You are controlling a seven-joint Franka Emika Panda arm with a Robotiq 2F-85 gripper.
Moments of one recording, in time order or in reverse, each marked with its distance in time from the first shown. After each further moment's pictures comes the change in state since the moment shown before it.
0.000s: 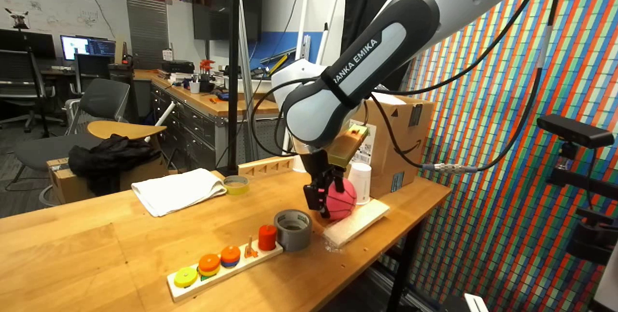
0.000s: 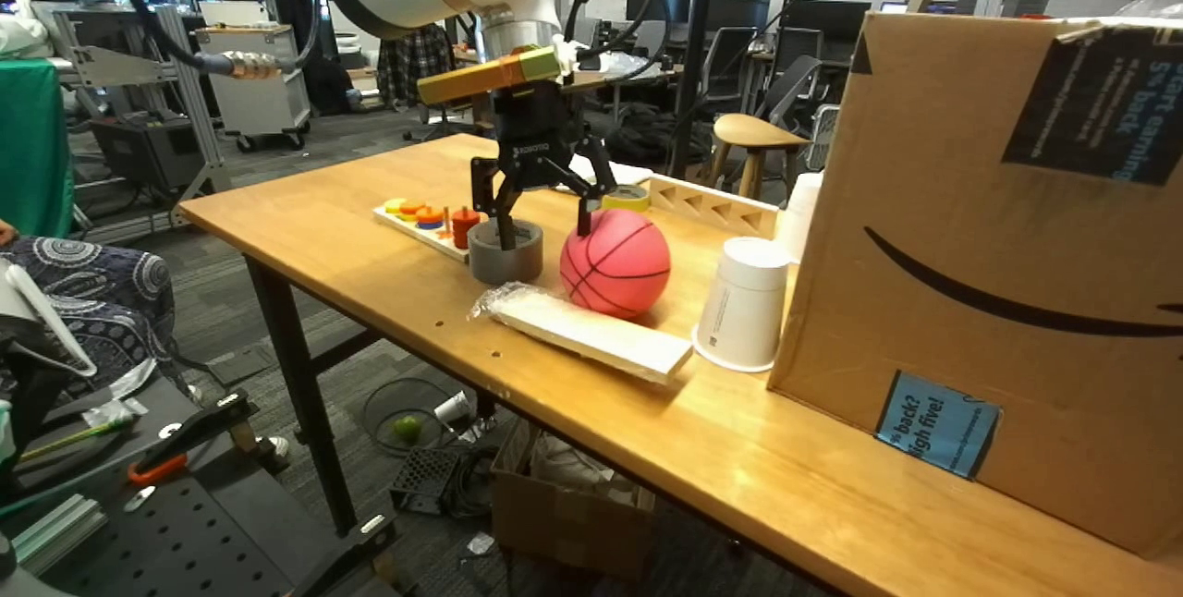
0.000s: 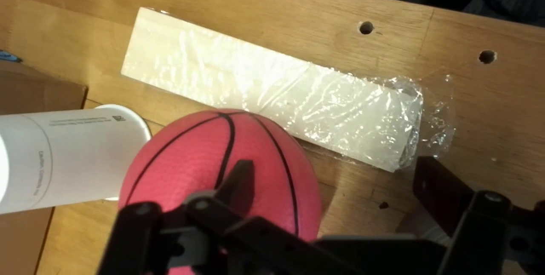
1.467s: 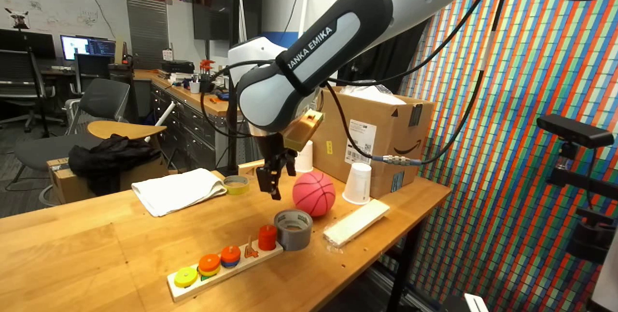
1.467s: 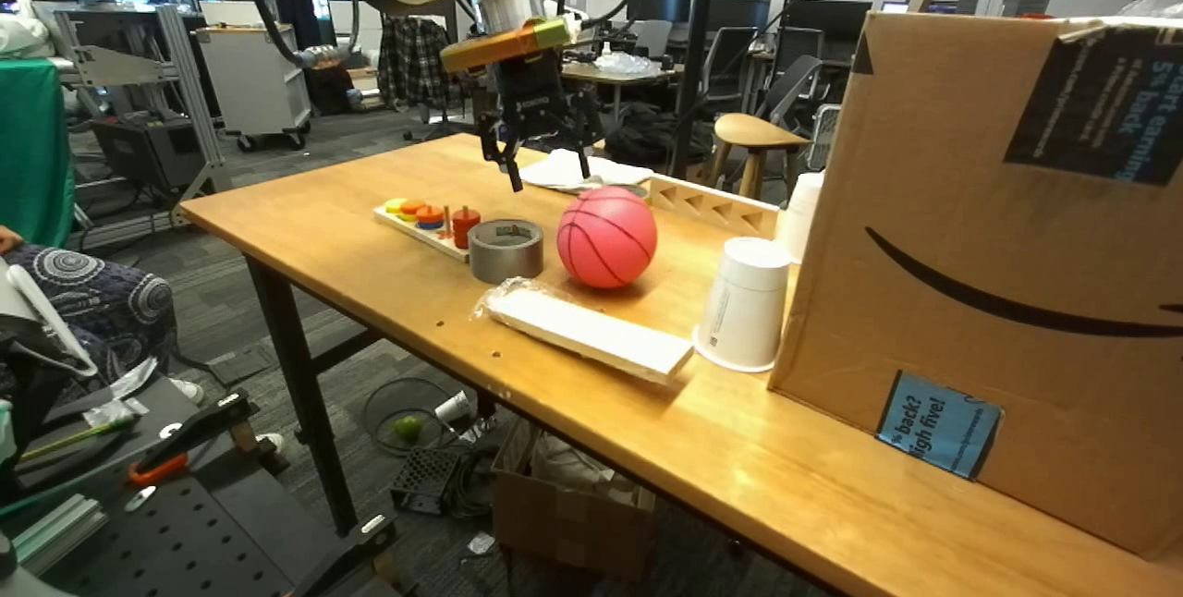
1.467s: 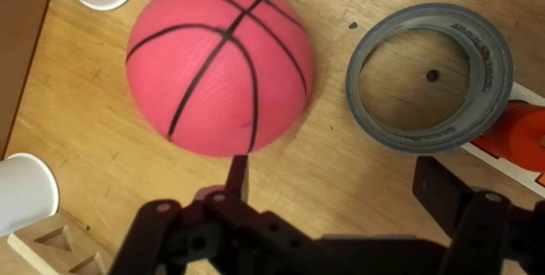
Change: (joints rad) arm 0.064 0.119 0.056 0.224 0.008 0.053 -0.070
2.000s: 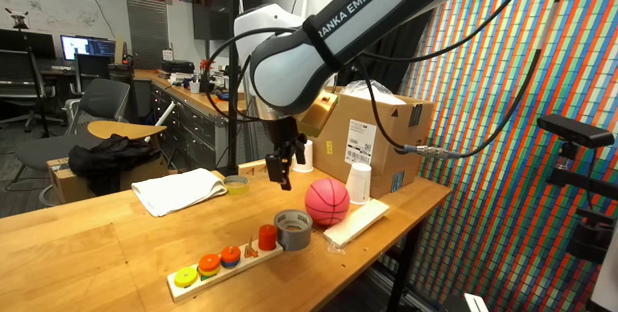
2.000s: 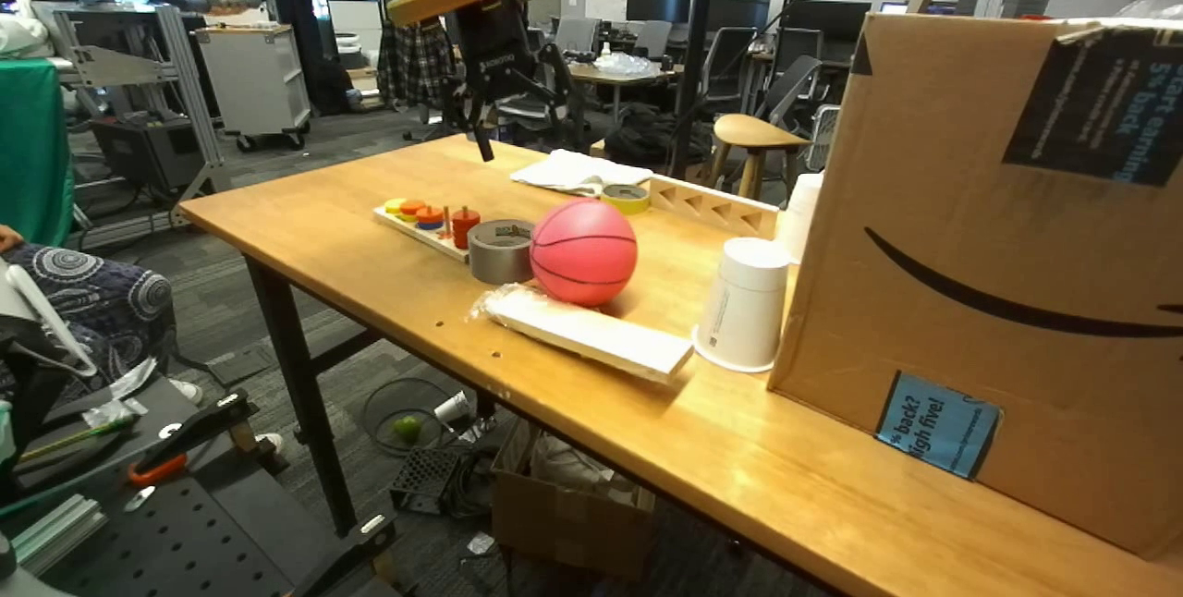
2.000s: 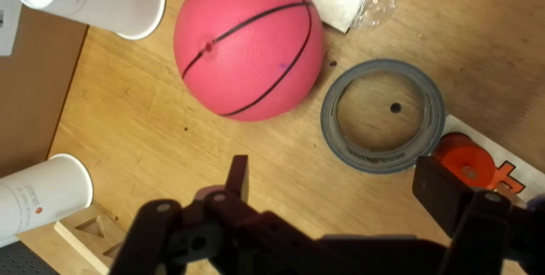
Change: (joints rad) arm 0.018 -0.197 0.020 -0.139 -0.016 -0.035 0.017
